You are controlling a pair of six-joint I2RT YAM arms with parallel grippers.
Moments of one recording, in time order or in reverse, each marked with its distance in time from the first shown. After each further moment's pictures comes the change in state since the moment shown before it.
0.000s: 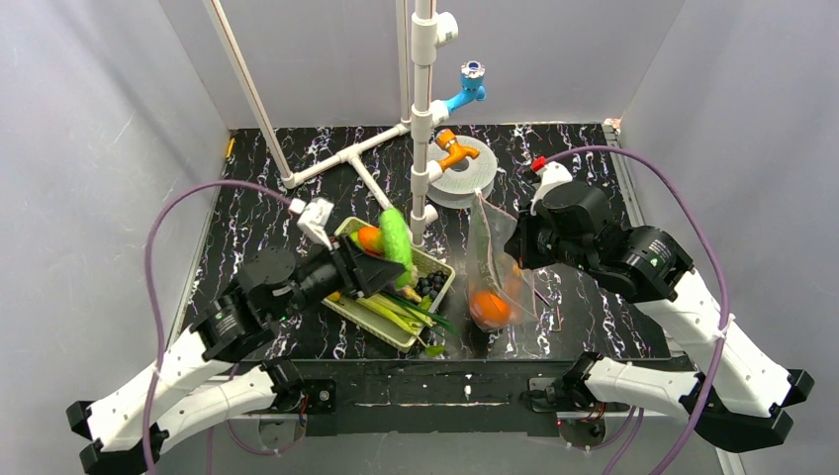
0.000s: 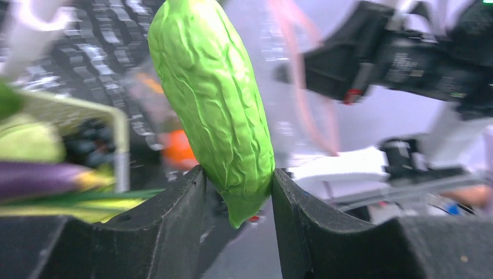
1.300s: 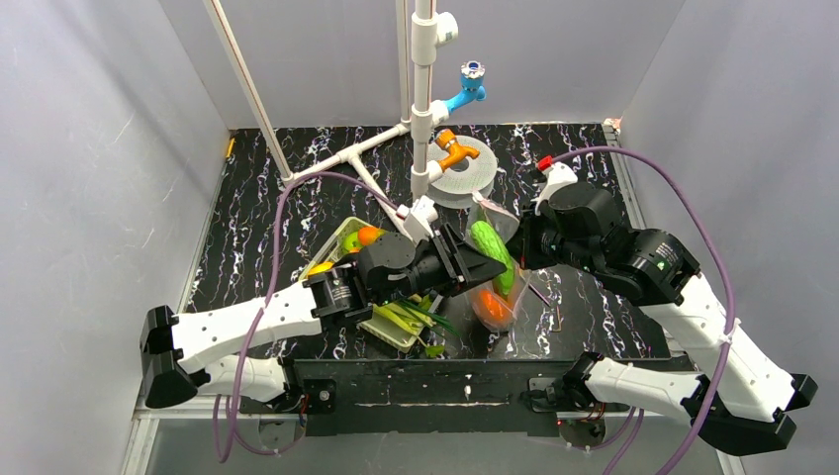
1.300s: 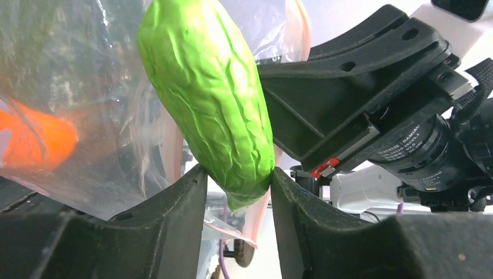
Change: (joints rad) left arm -0.258 0.553 0.119 0.461 -0.041 -0.534; right arm -0.002 -0.016 0.000 0.008 -0.026 0.035
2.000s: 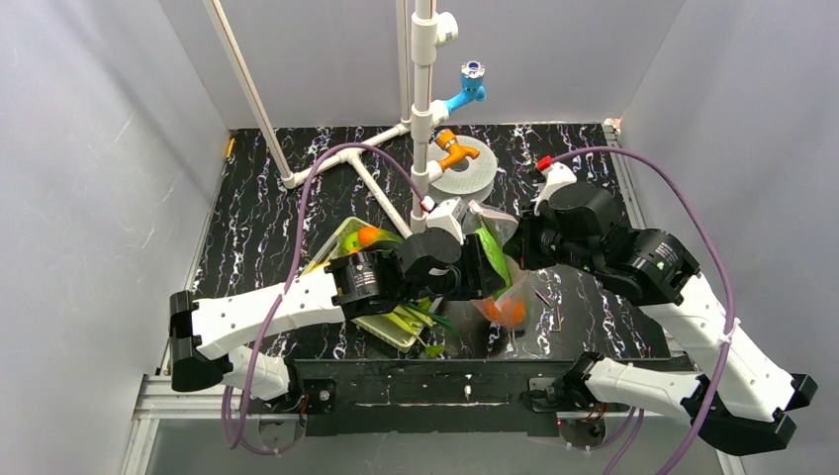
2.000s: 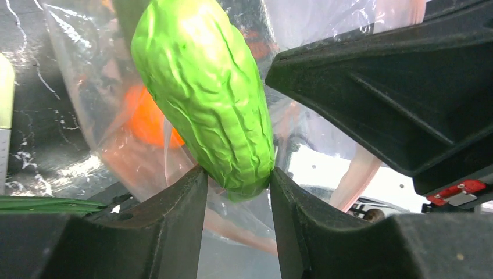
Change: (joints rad) left arm -0.063 0.169 0.313 -0.493 -0.122 0.311; right arm 0.000 0.000 0.000 0.002 -0.013 0.000
